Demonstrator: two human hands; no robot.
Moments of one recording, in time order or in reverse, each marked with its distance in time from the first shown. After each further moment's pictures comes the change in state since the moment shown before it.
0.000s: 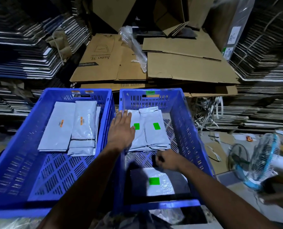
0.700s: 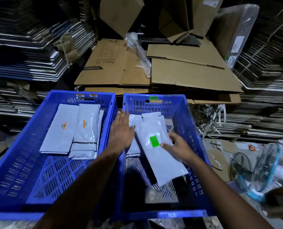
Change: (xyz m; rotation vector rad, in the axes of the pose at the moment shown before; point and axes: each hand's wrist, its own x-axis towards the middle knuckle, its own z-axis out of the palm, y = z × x) left_hand 0.012 -0.007 -0.007 -0.233 0.058 -0.109; right_hand 0.009 0.007 -0.048 0.883 0.414 0.077
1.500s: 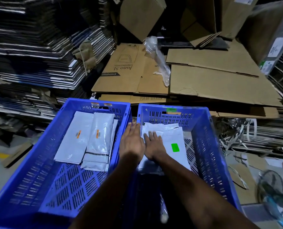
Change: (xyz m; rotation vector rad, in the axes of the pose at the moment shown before) left_hand 0.021 0.000 0.000 0.035 0.150 -0.080; right_hand 0.140 -0.014 0.133 -1.026 -0.257 -0.077
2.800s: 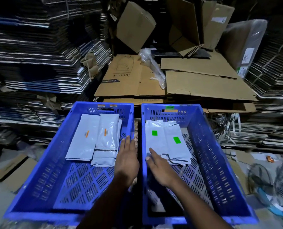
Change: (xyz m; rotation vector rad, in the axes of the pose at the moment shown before) left_hand -0.100 -0.053 -0.041 0.012 -0.113 0.101; right_hand -0.186 -0.070 -0.015 0.596 0.151 -0.016
